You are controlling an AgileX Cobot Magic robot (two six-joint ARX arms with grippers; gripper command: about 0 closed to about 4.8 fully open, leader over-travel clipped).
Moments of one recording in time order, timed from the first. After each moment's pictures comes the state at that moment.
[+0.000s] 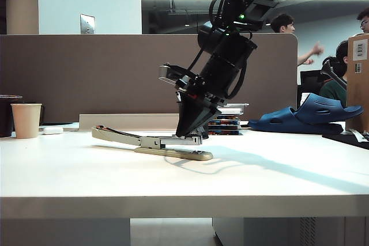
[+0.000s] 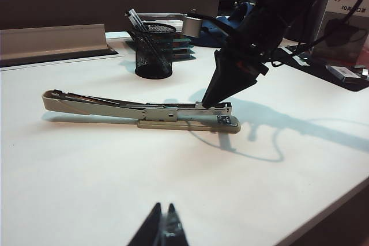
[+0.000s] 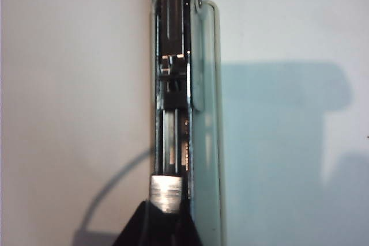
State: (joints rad) left arm -0.02 0.00 0.01 -0.04 0.56 0.00; right arm 0.47 2.24 1.88 -0.75 -0.41 -0.39
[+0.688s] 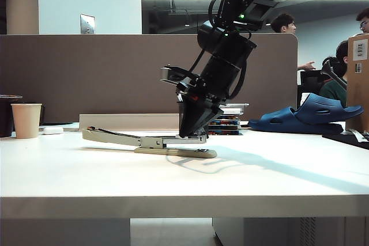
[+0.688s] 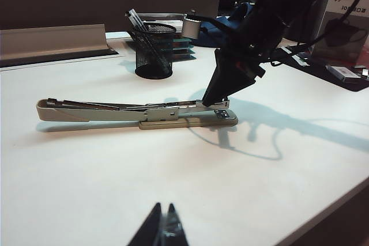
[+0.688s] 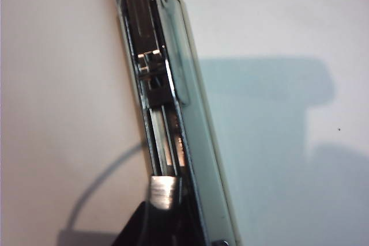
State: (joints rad) left arm -0.02 0.00 0.01 -0.04 0.56 0.00; right arm 0.48 2.24 1.88 -0.74 -0.36 -0.39
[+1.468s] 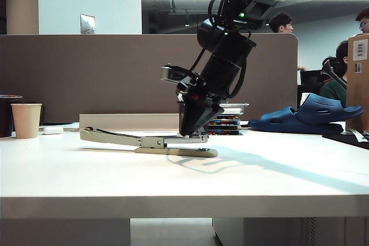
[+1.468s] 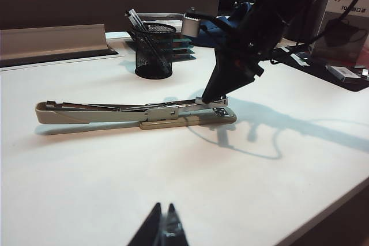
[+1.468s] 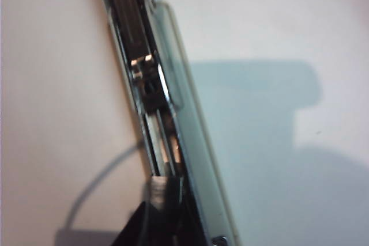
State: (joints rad) left arm -0.02 0.00 0.01 -0.04 0.56 0.00; right arm 0.48 2.23 1.88 -0.72 -0.34 -0.39
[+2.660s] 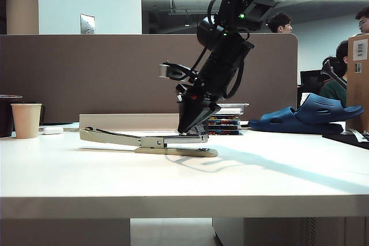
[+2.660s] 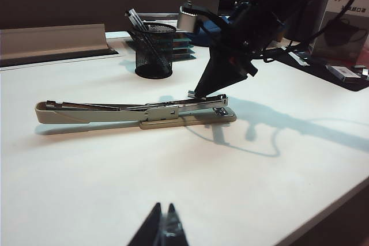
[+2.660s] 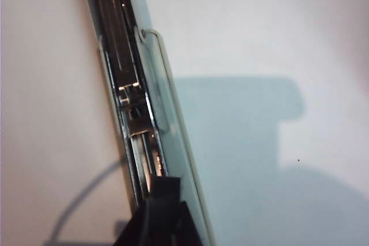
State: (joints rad) left arm -0.02 0.00 0.01 -0.04 0.56 0.00; right arm 0.47 2.24 1.88 -0.66 -0.33 -0.43
